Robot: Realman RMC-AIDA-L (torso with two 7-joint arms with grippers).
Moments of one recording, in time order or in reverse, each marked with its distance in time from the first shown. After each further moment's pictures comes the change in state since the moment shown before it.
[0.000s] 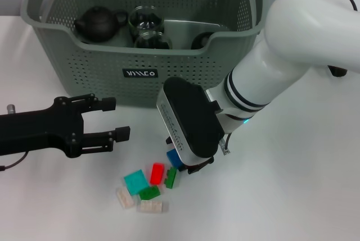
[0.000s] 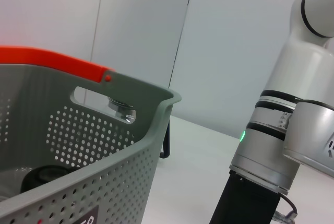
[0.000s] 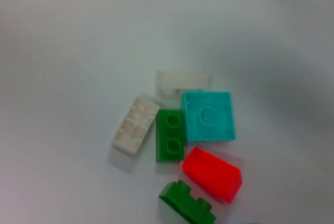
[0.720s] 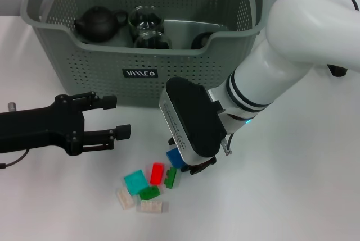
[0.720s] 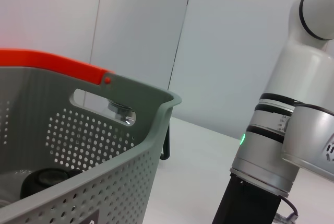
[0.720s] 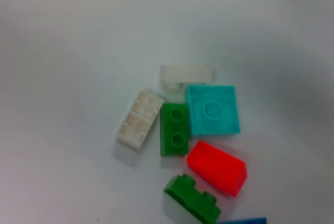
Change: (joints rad) left arm -0.007 0.001 0.000 0.000 0.000 -0.001 -0.002; right arm 0.001 0.000 0.008 0.013 -0.001 -0.007 -0.005
